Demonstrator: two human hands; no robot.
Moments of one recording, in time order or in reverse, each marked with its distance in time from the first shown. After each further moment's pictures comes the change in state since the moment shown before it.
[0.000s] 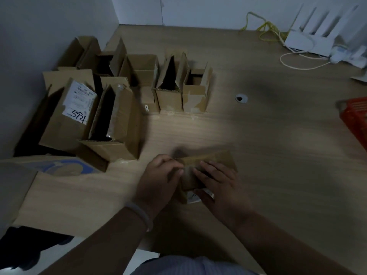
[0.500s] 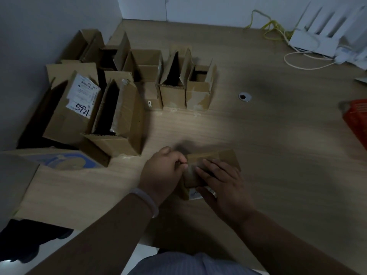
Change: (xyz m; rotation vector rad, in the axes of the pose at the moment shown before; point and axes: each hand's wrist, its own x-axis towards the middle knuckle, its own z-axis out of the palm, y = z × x) left_hand 0.012 0.006 -0.007 0.073 -0.111 -0.140; right_hand -0.004 0.001 0.003 -0.044 -0.015 -0.008
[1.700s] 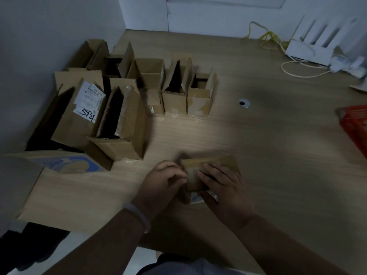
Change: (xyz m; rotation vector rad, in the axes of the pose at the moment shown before) left_hand -0.025 -0.017 0.001 -0.195 0.061 0.157; right_hand -0.002 -0.006 -0.003 0.006 -0.009 0.010
